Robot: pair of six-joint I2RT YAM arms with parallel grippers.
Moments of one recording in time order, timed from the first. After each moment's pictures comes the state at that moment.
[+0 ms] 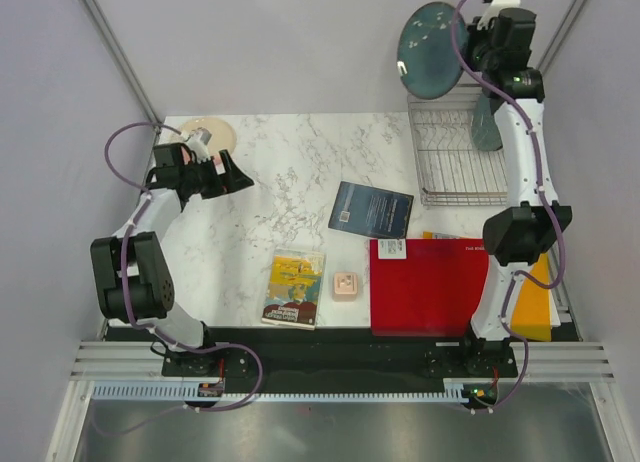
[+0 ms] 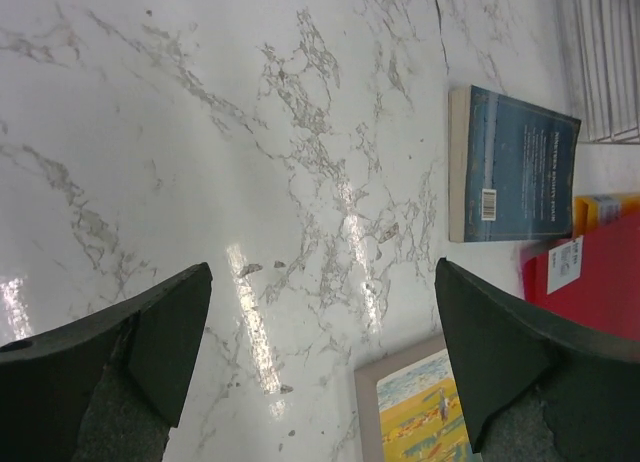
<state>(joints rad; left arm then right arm) 0.17 1.60 1.07 -0.19 0.69 -0.20 0.03 2.07 2.39 -0.54 -0.07 0.04</state>
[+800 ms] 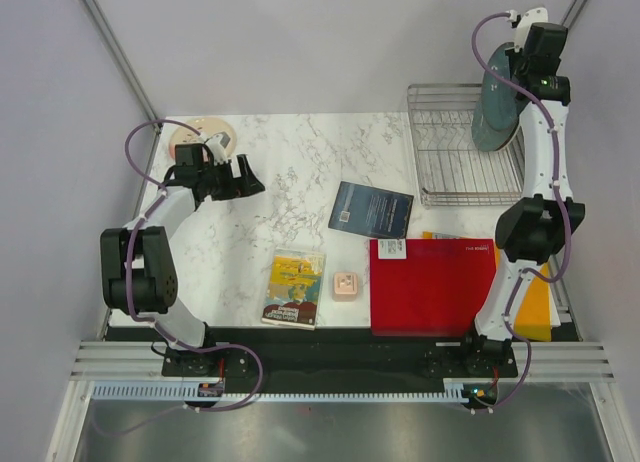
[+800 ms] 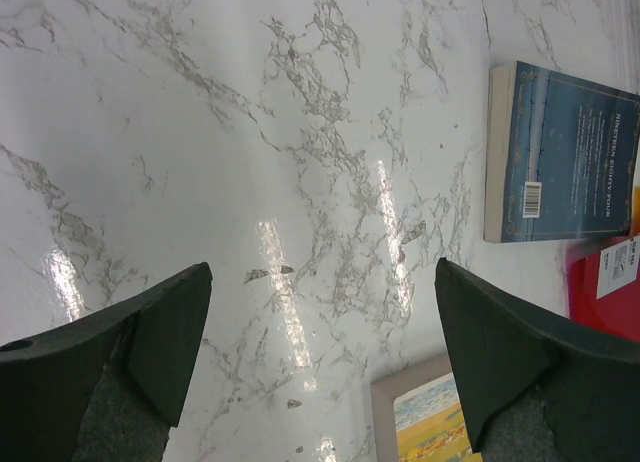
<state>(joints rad) 0.03 1.64 1.08 -0.19 0.53 -0.15 -0.14 2.07 2.35 -0.62 0.25 -0.36</state>
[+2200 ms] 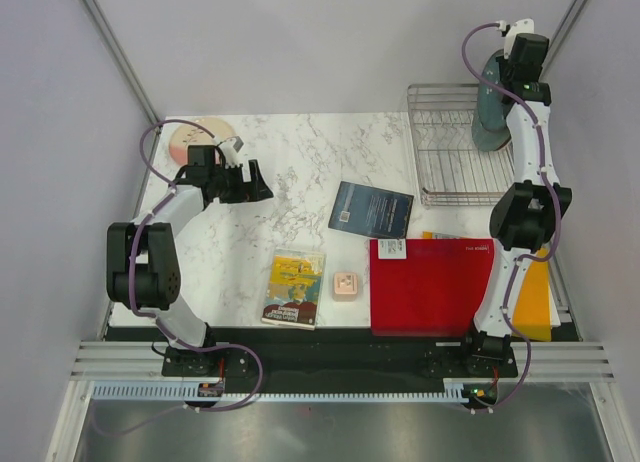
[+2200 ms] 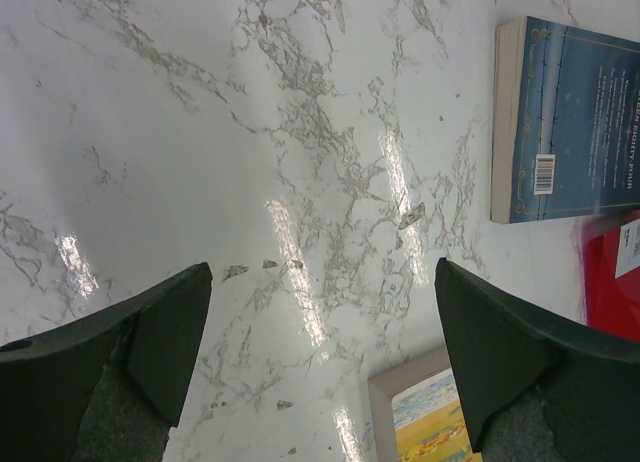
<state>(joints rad) -0.03 1.68 1.09 -0.22 0.50 -0.12 -0.15 2.23 2.36 -0.47 0.30 -0.36</state>
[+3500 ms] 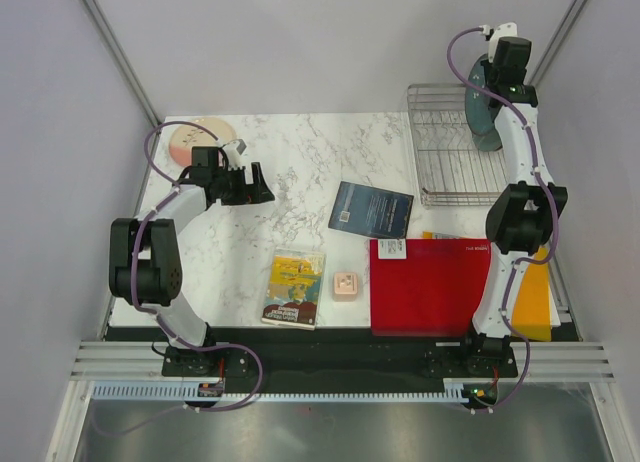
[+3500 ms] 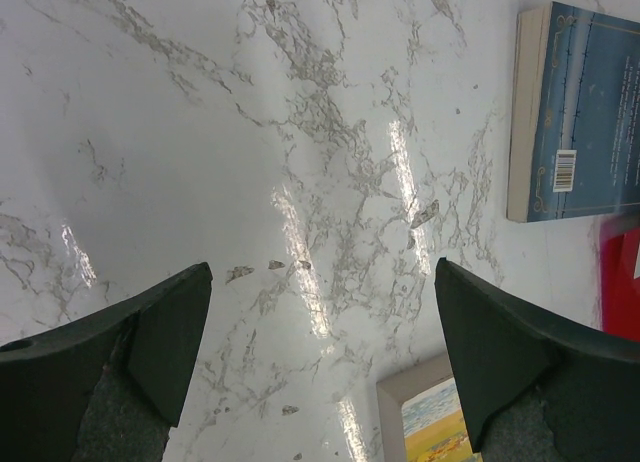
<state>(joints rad) -0.04 1.71 1.09 -0.21 0.48 -0.11 -0.09 2.18 2.27 -0.44 0.34 -0.35</state>
